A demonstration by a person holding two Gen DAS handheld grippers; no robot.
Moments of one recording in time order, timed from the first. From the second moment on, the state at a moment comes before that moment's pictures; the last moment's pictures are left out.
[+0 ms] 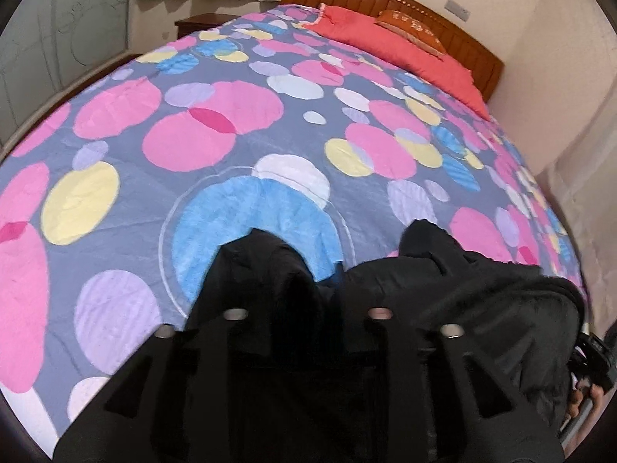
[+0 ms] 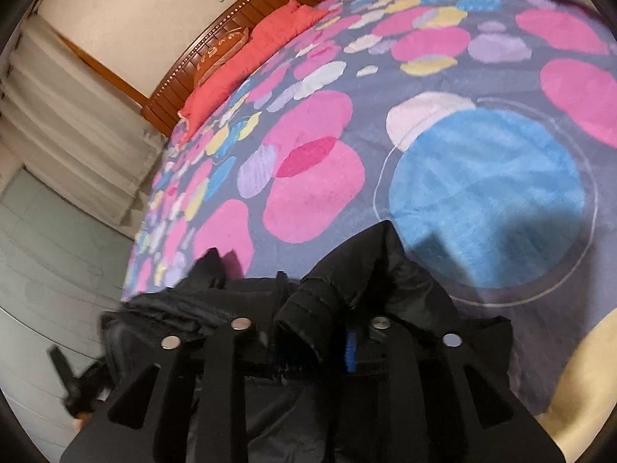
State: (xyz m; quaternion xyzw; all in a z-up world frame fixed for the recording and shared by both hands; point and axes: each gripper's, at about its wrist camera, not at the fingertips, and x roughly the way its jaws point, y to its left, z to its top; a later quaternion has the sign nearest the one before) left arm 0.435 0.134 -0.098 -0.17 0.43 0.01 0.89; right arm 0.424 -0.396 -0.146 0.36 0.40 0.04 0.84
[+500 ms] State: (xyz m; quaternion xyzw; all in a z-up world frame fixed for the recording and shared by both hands) left arm 0.355 0.119 -0.047 -0.17 0.36 0.00 0.92; right arm 0.370 -0.337 -0.084 0.25 0.35 0.04 0.90
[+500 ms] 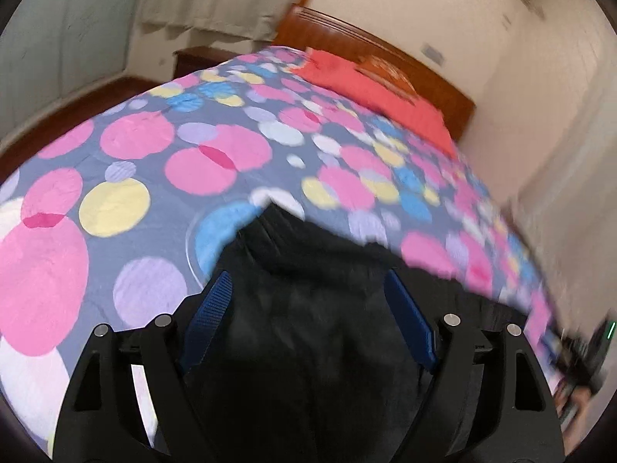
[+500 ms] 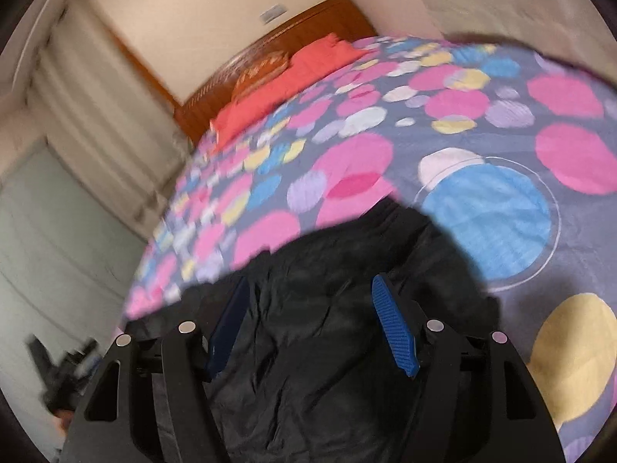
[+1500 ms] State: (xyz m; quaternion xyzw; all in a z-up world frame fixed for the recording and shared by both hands) left arm 0.418 0.019 -0.128 0.03 0.45 0.04 0.89; right arm 0.431 -0.215 -0.141 0.01 0.42 0.01 0.91
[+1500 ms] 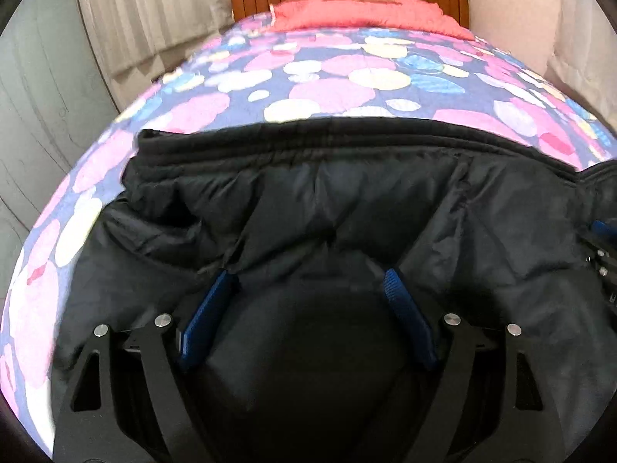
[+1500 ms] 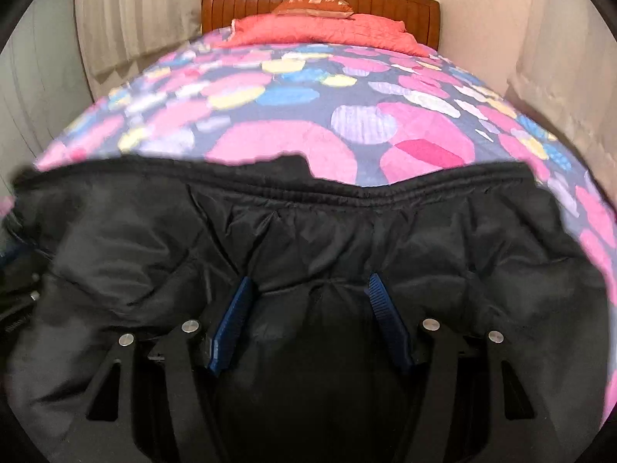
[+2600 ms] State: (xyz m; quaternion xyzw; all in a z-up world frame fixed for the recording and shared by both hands) left arm 0.345 0.121 -0.095 -0.11 0.42 0.07 0.90; right arm 0.337 -0.346 -0.120 0.13 0.39 -0.06 0.91
